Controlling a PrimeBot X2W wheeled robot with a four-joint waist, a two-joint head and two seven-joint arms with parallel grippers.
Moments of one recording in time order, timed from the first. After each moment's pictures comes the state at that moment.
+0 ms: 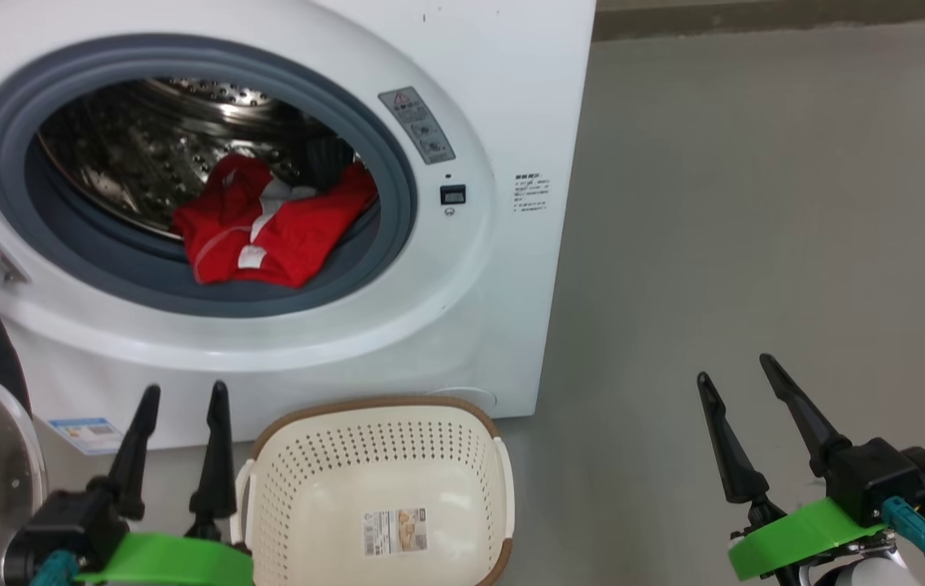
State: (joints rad) left arm -0.10 0.06 0.03 0.17 -0.26 -0.06 -0.25; right arm -0.03 -0.07 0.04 0.16 0.16 0.12 -0.26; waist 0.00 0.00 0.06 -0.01
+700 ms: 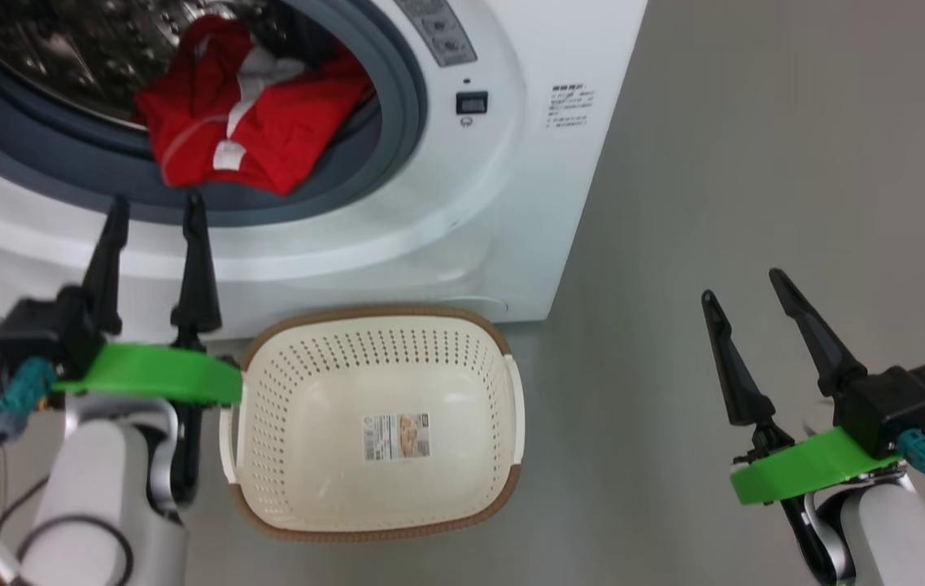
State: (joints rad) left arm -0.50 0.05 0.02 0.36 -0.23 -0.05 -0.25; right arm -0.17 -0.10 0.04 0.14 0.16 0.12 -0.26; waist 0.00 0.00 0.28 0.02
